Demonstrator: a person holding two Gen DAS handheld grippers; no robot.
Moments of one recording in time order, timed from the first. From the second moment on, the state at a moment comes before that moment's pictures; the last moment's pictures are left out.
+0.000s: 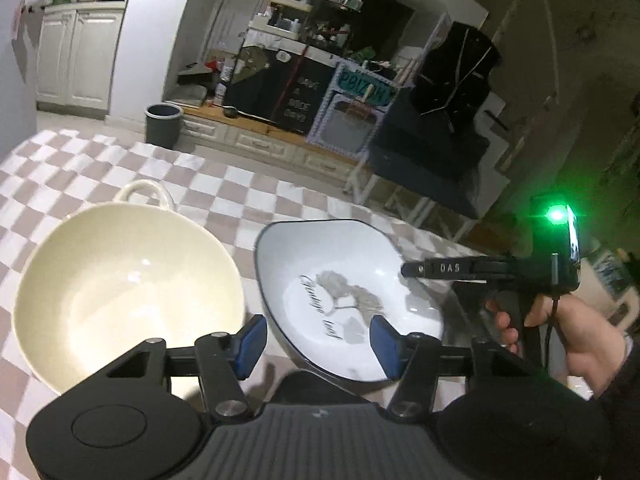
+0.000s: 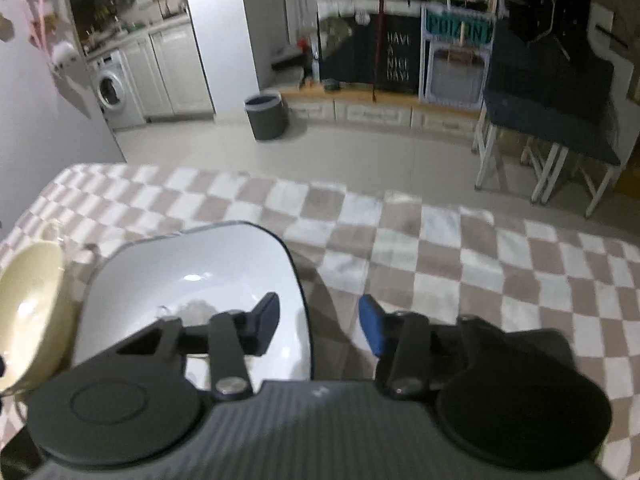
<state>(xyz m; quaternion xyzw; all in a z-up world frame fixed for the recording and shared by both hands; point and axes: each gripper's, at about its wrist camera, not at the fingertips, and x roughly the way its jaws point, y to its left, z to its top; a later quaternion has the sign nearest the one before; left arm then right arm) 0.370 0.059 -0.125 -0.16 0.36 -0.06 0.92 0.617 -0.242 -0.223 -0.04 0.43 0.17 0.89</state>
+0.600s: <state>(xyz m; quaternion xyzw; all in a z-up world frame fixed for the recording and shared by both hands) 0.459 0.034 -0.138 -0.03 0.43 -0.06 0.90 0.620 -0.247 -0.233 -0.07 0.46 0.15 0.87</state>
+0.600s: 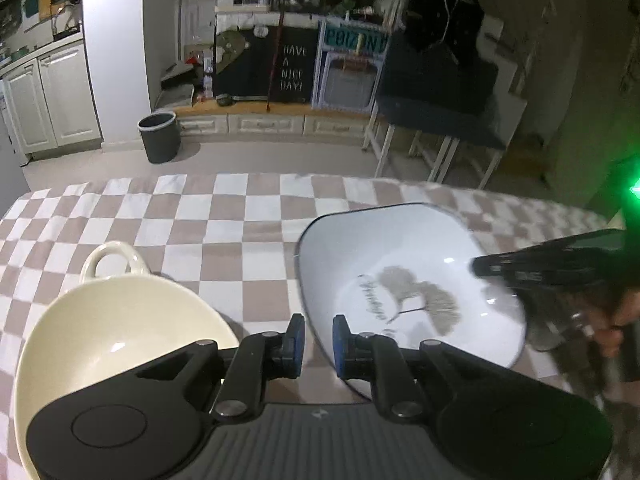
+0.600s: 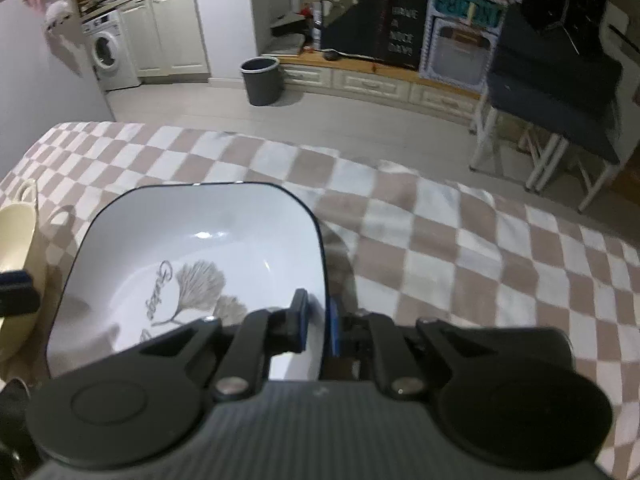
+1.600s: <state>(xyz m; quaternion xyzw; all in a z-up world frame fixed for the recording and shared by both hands) 0.487 0.047 -0.154 -0.11 0.40 -0.06 0.91 0.608 -0.264 -0.231 -0.04 0.43 0.19 0.88</state>
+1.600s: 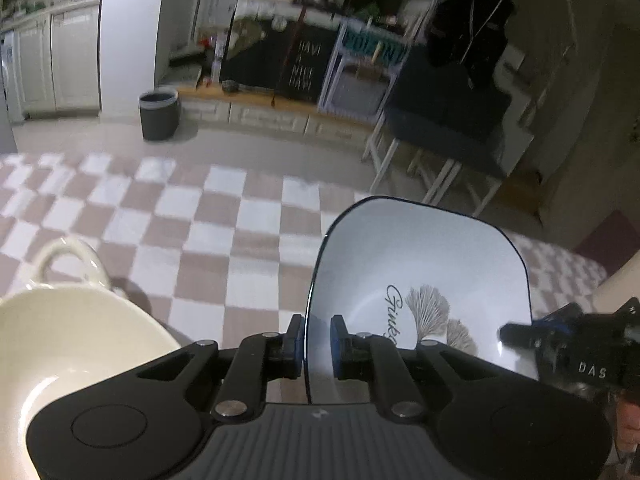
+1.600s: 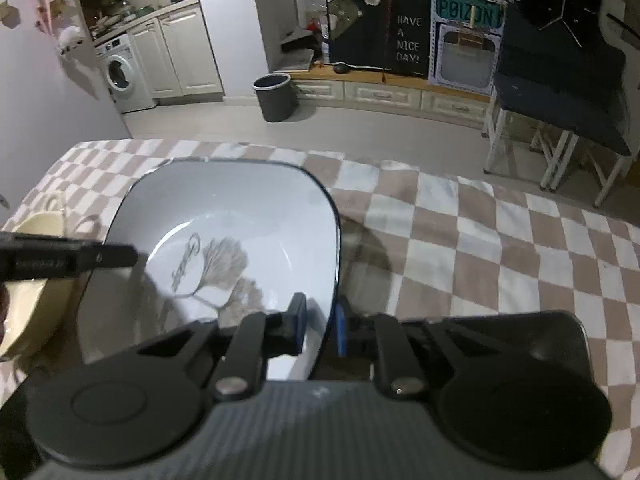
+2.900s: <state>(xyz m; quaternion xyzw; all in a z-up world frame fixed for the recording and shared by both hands) 0.243 -0.059 -0.066 -0.10 0.40 -0.20 0.89 0.306 -0.409 -0.136 0.16 0.36 0.11 0.91</state>
